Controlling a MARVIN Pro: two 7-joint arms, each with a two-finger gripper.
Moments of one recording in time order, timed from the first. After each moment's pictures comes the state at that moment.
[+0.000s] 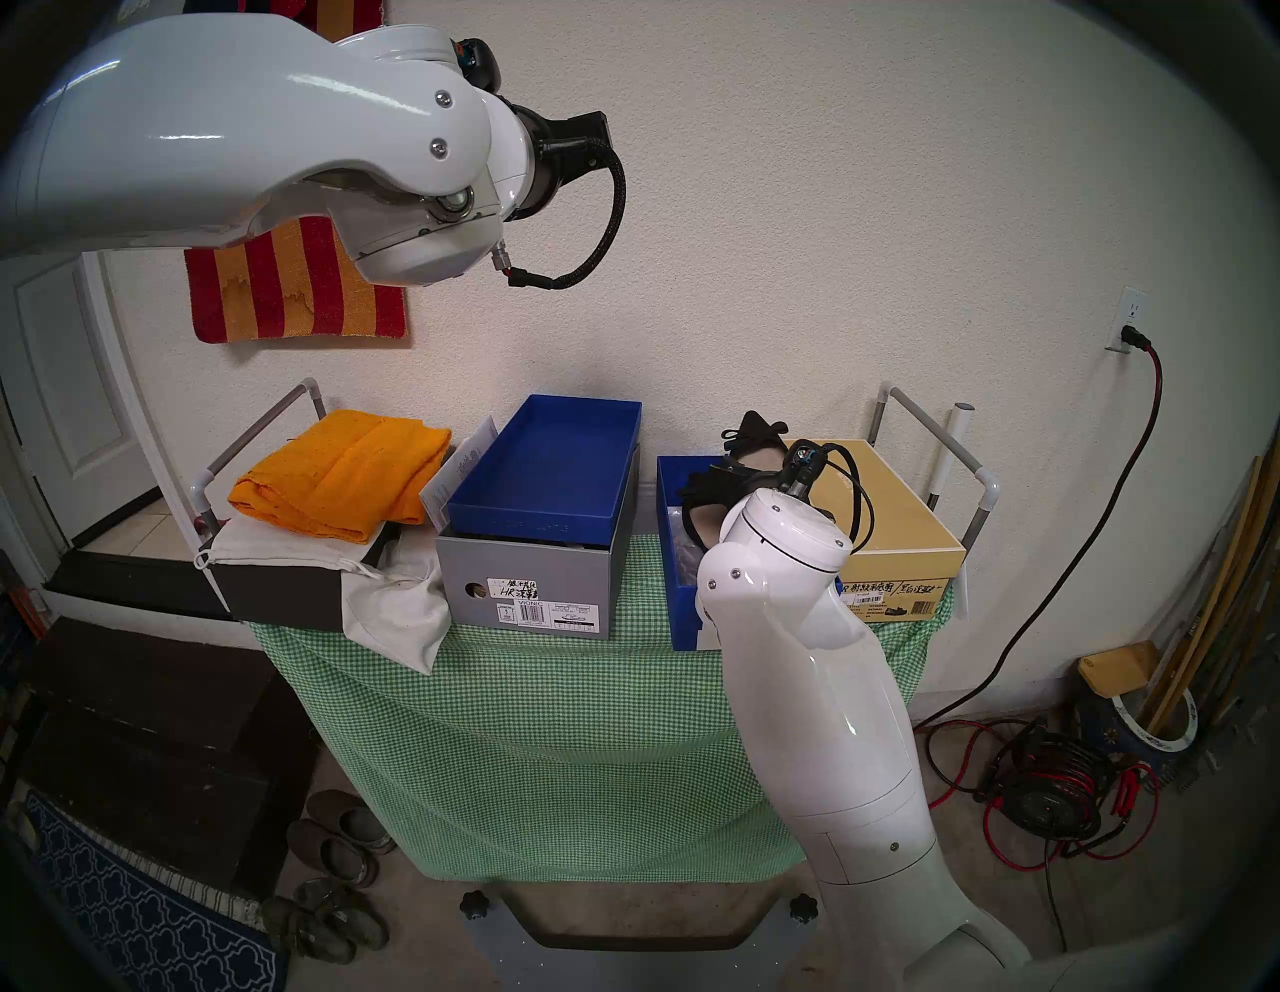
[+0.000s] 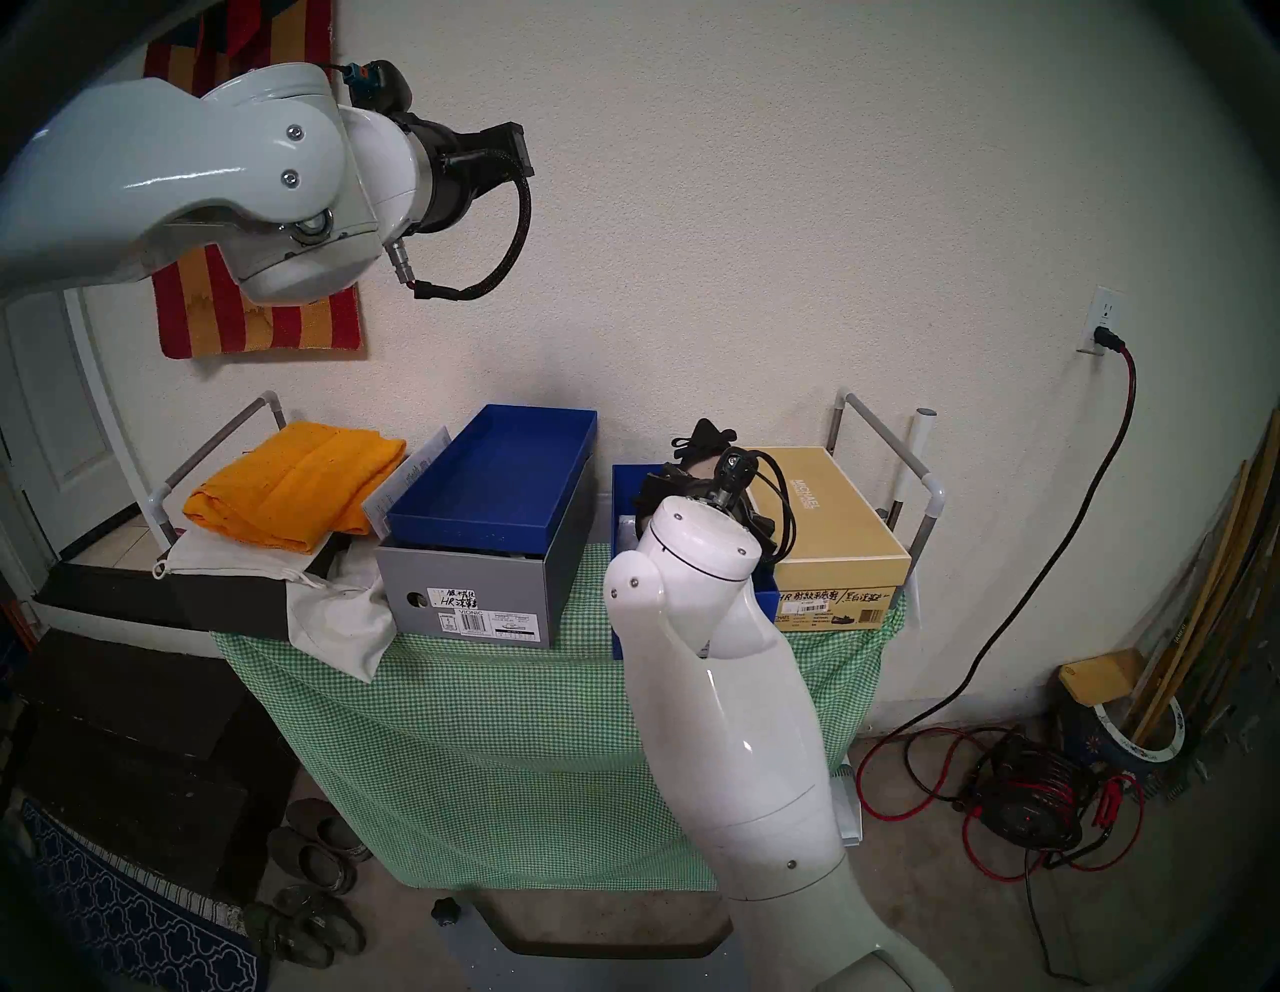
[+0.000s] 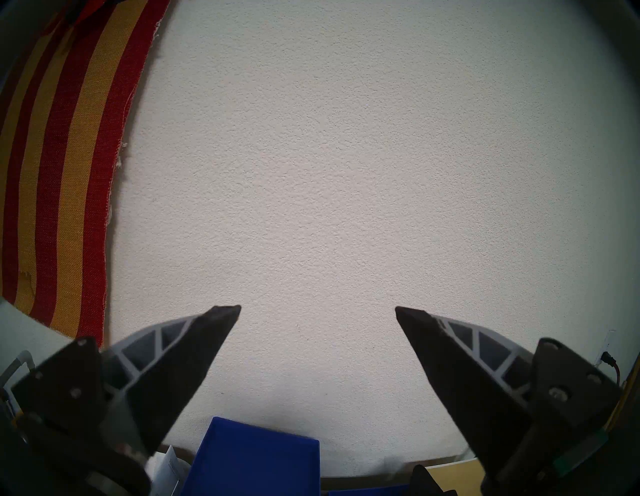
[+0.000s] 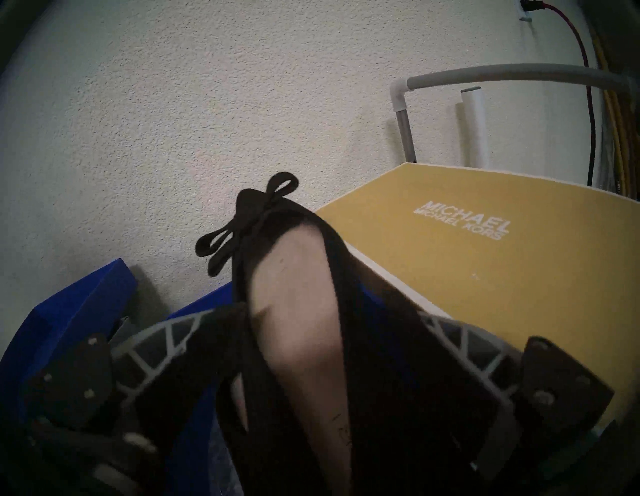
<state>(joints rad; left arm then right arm) -1.04 -0.88 0.78 -1.98 -2.44 -0.44 0.75 -1.32 -1.64 1.20 -1.89 0.55 0.54 -1.00</state>
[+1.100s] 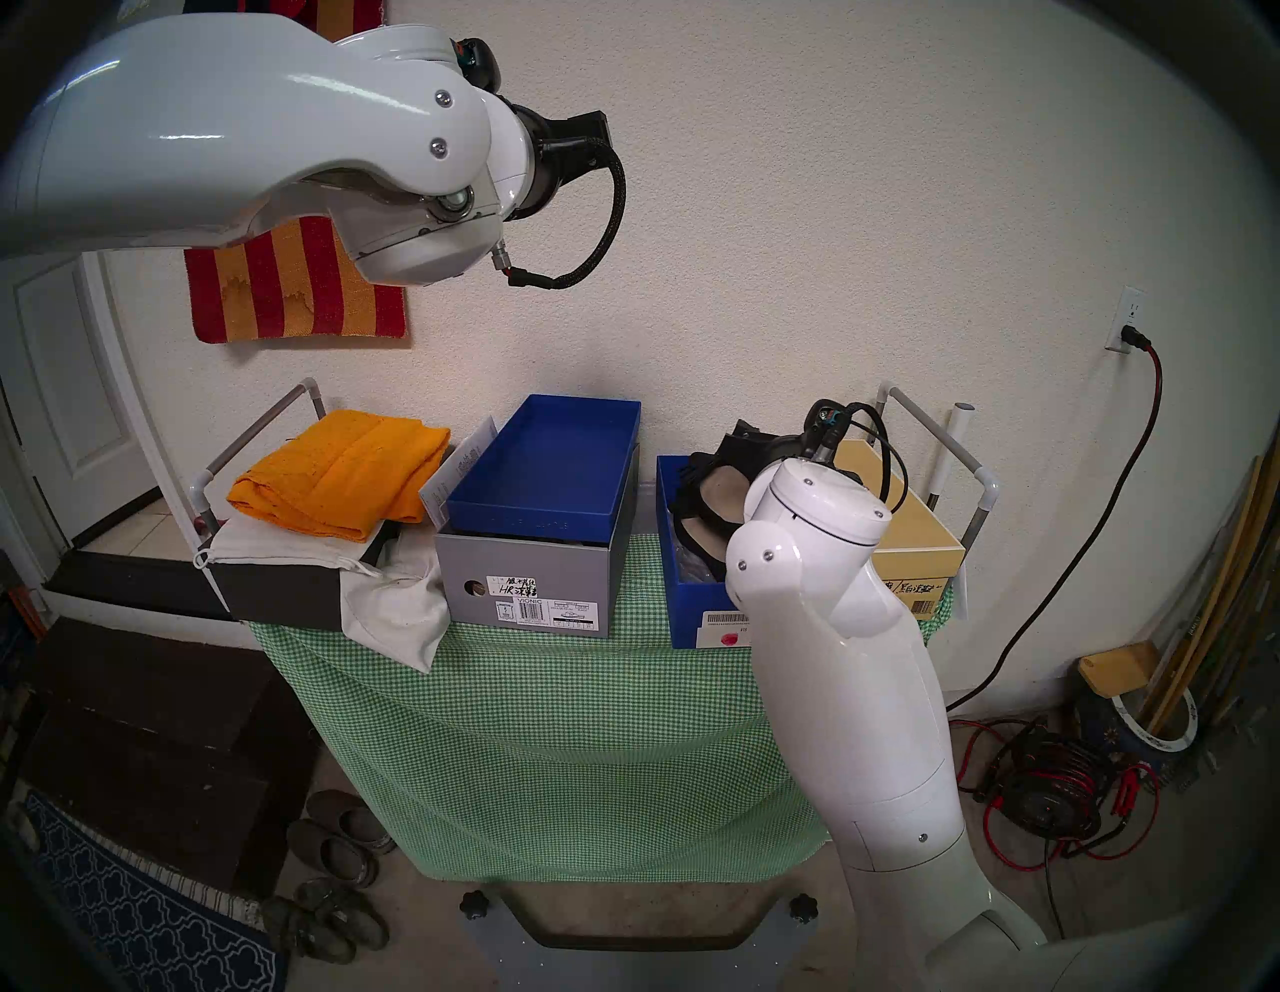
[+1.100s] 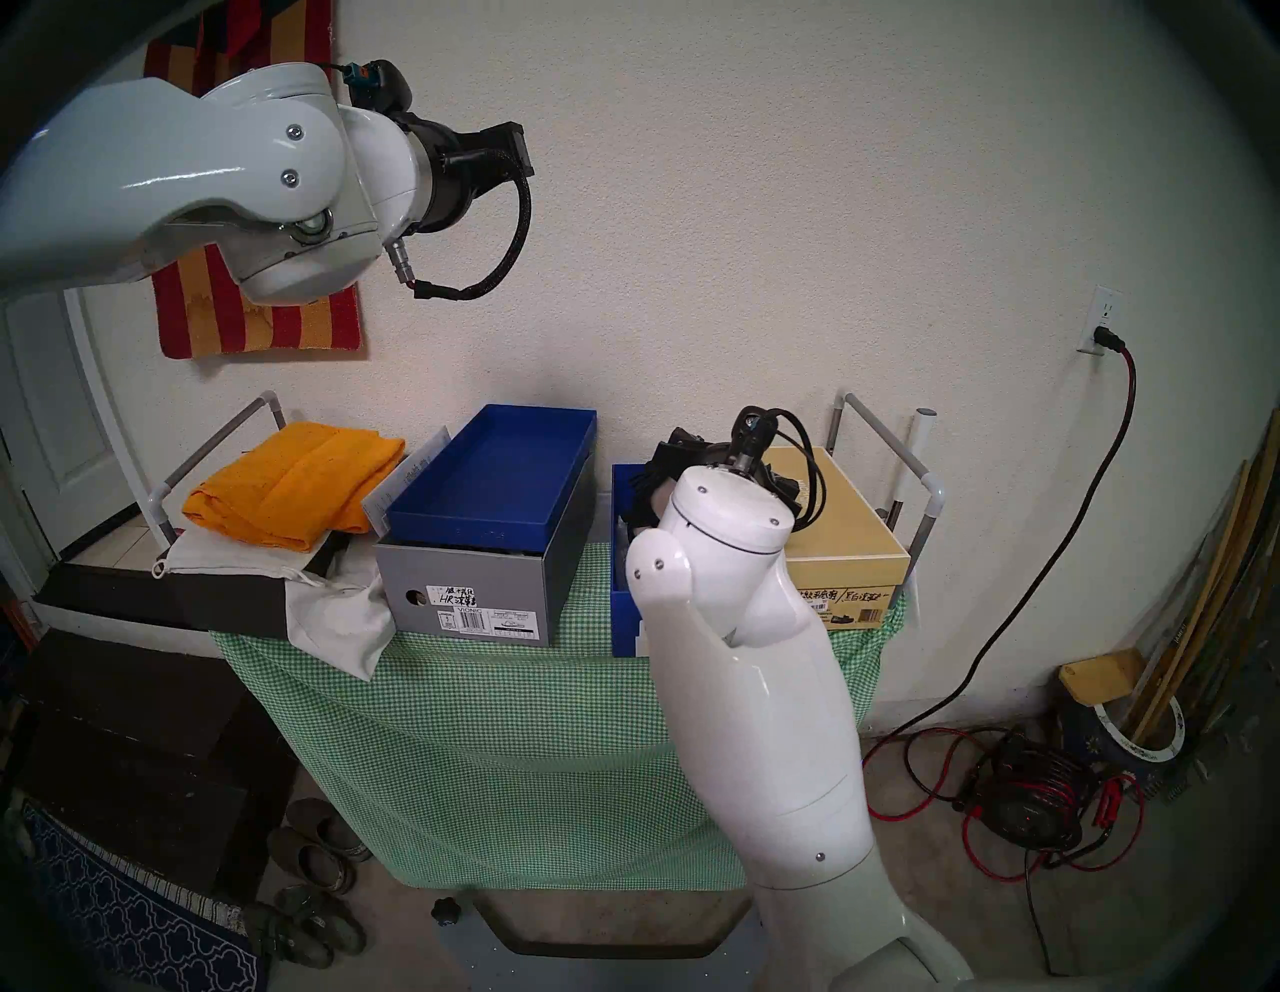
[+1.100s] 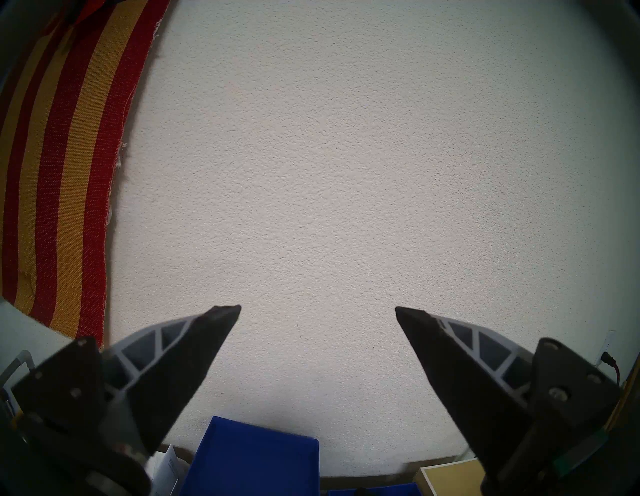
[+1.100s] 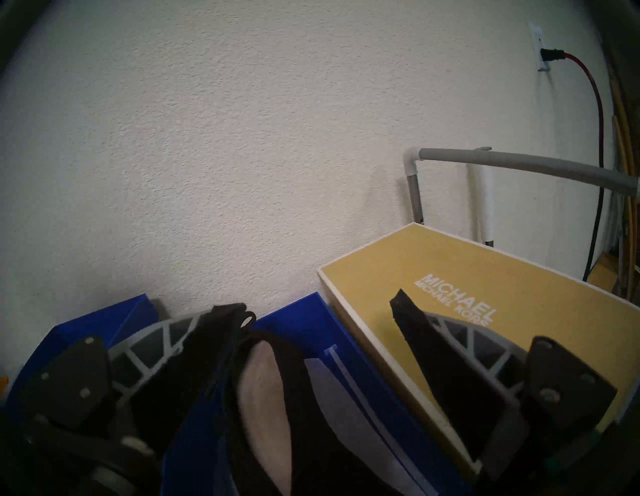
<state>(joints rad) -1.04 -0.88 0.78 -1.98 -2.44 -0.44 0.75 -1.28 -1.60 1.23 -1.97 0.54 0.62 -0.97</state>
